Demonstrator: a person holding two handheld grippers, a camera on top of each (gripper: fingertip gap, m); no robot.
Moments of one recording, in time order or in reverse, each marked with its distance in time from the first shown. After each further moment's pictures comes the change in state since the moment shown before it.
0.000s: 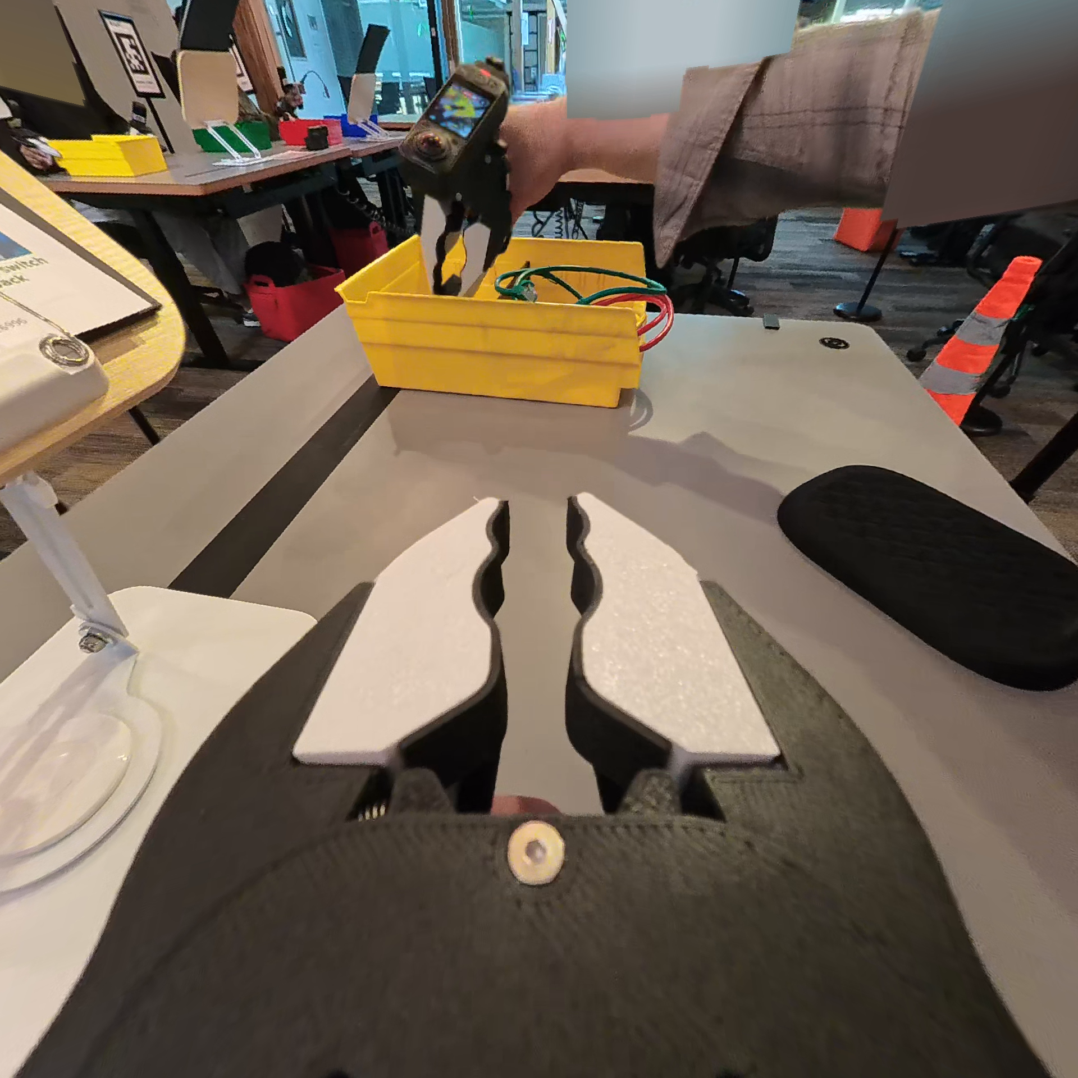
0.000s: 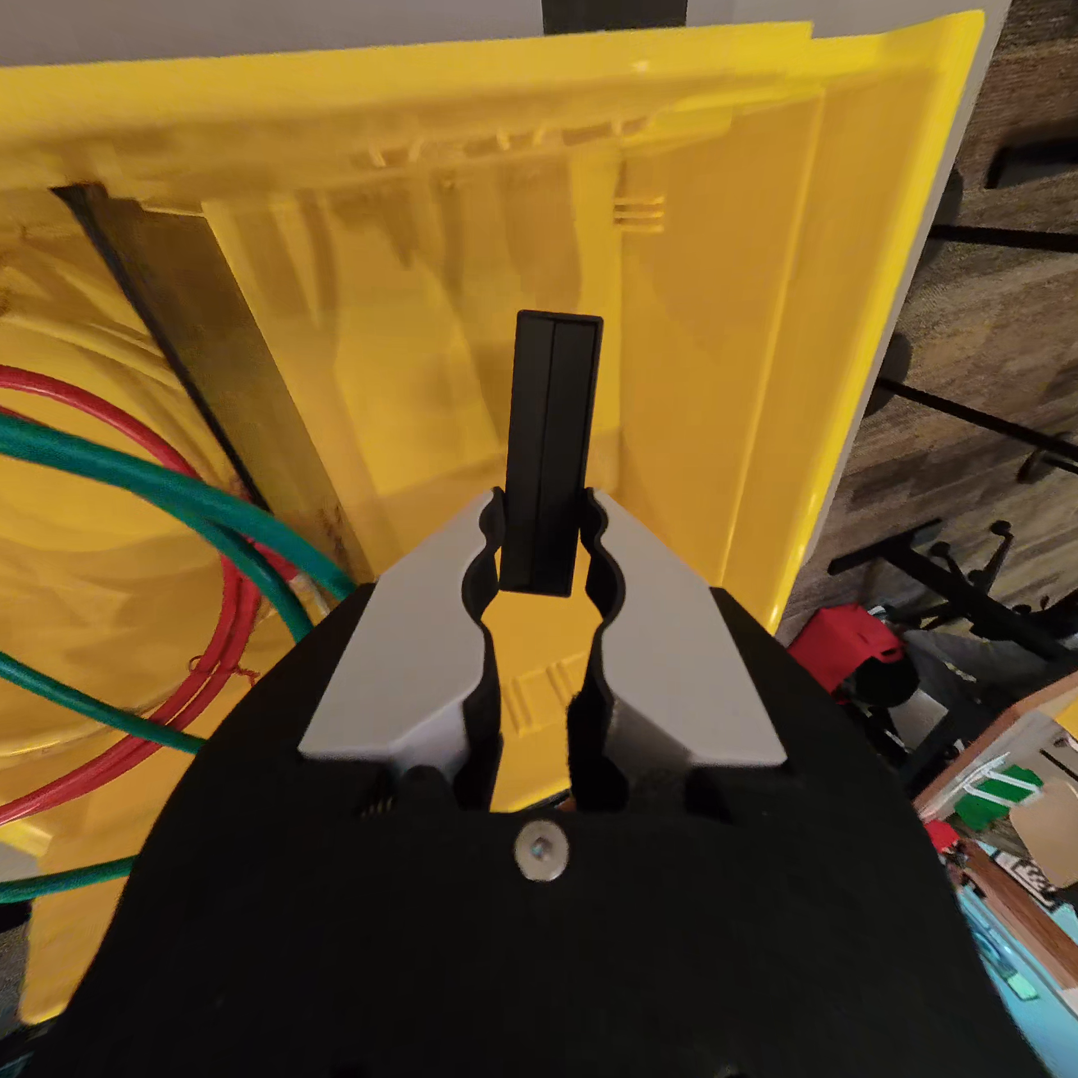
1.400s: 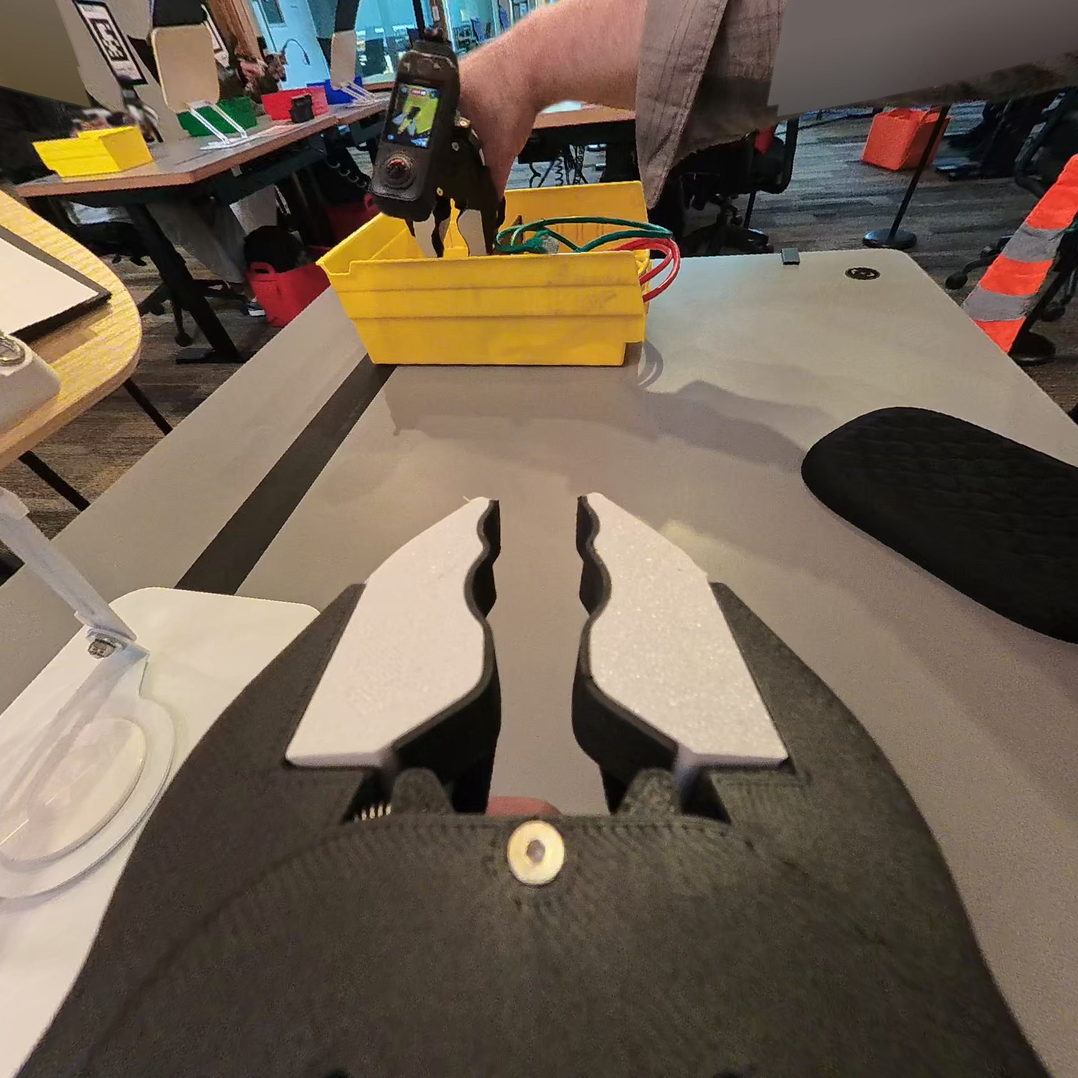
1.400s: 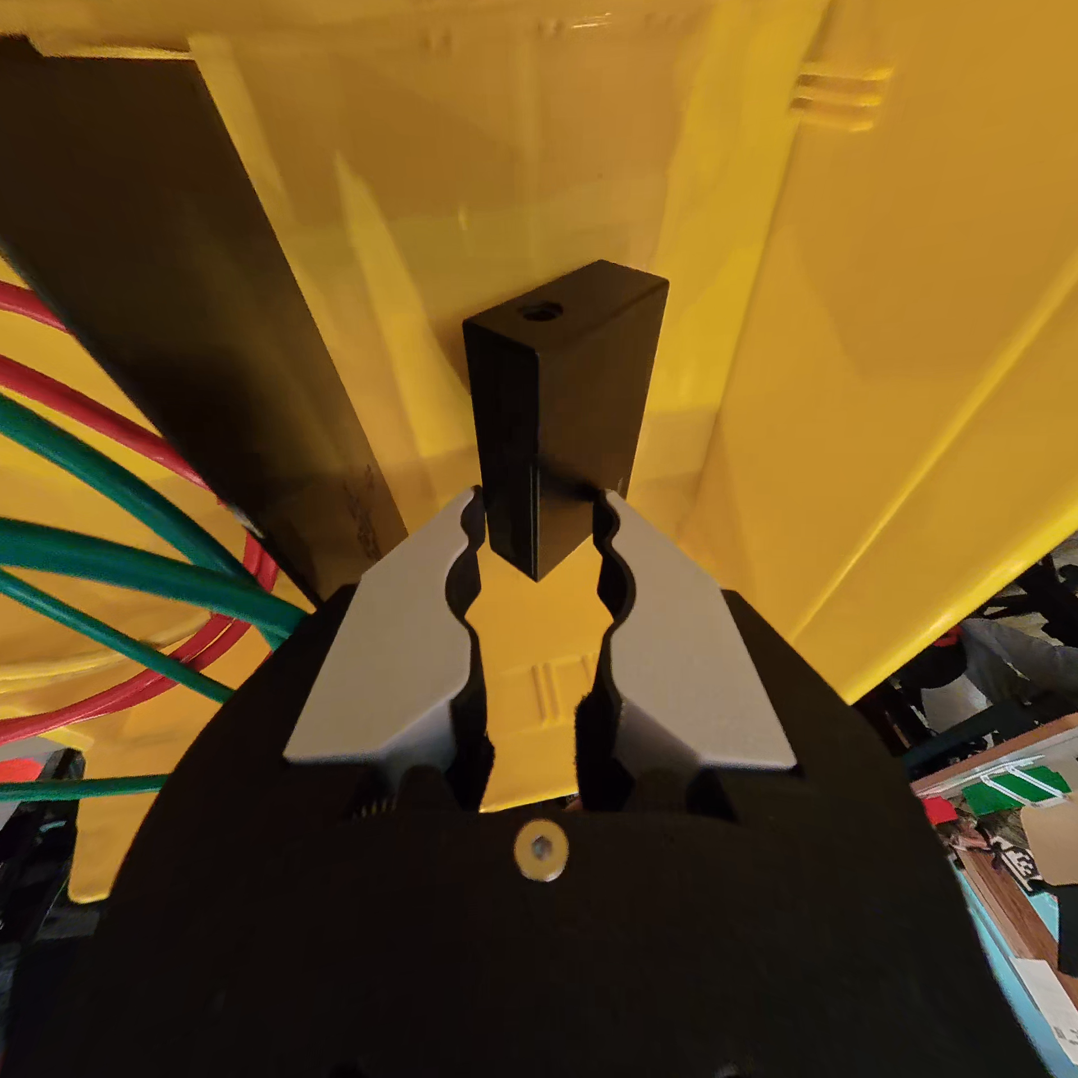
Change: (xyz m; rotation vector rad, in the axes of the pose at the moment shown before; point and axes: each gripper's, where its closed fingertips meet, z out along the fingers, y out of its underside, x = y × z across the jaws) left arm 0.005 0.015 0.010 -0.063 -0.007 0.084; right arm -0.022 0.020 0.024 -0.188 -0.168 -0.071
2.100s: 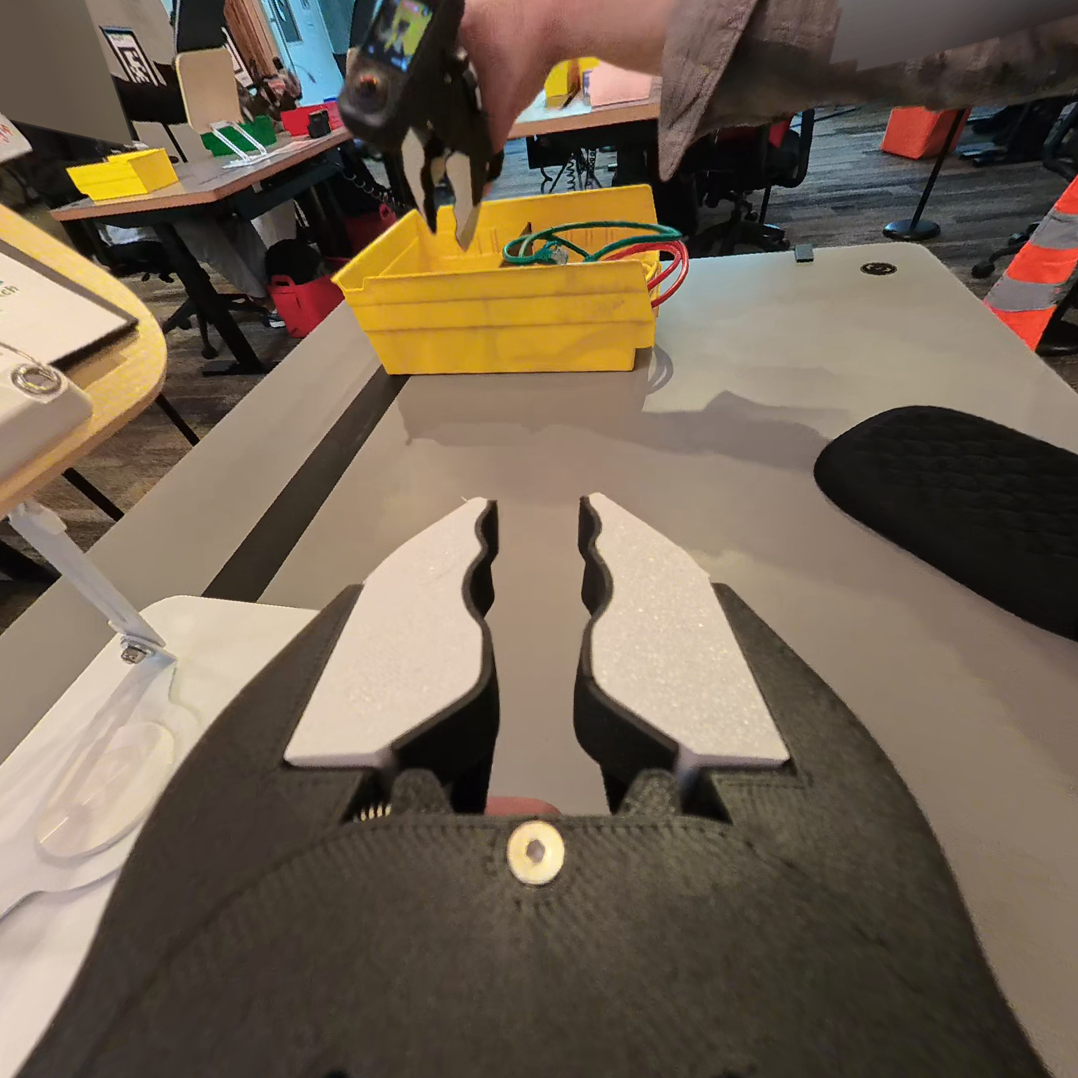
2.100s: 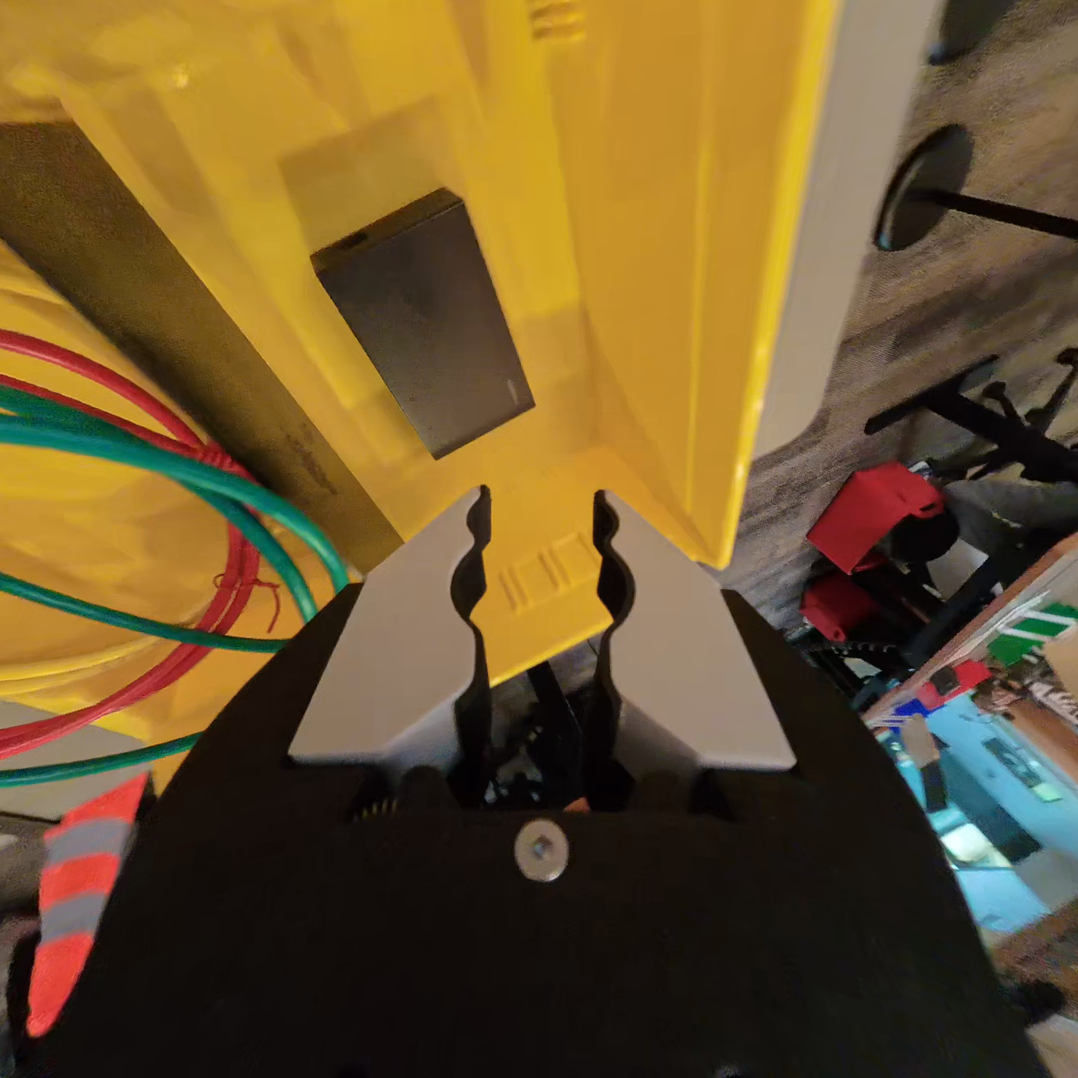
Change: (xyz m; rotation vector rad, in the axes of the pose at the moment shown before) left arm -0.001 -0.006 -0.001 0.005 -0.025 0.032; right arm 0.027 0.020 -0.050 -0.017 0.155 0.220
